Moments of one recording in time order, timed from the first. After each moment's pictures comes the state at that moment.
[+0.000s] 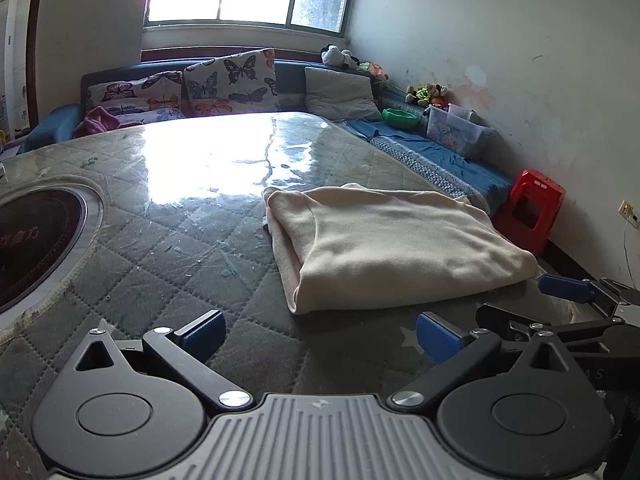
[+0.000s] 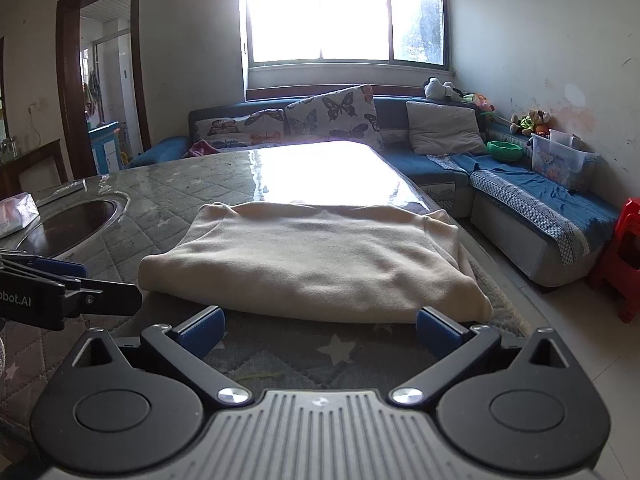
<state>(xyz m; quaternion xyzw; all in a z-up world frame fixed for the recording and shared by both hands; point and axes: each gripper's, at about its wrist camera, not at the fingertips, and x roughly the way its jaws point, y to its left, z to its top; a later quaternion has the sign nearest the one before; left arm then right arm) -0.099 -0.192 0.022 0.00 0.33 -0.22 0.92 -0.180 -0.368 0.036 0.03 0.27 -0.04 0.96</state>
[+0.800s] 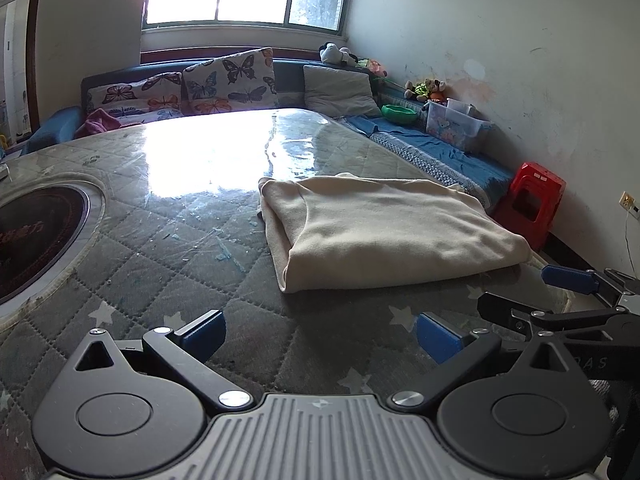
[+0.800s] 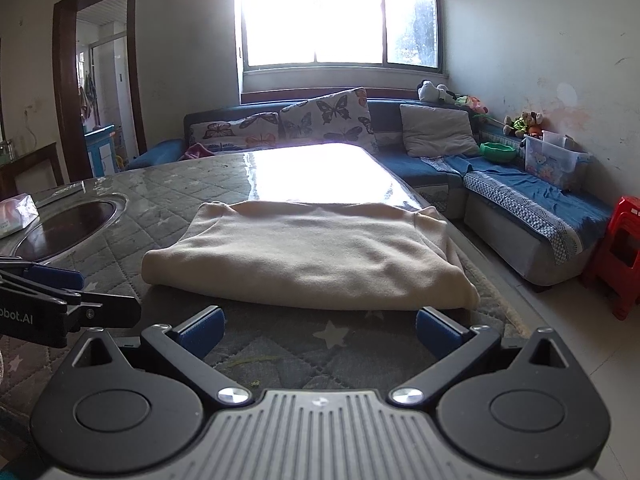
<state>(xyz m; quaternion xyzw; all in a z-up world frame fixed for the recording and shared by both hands) -0.118 -0.198 0.019 0.01 0.33 -0.22 0.92 -0.197 -0.365 0.037 0.03 0.27 -0.05 0.96</state>
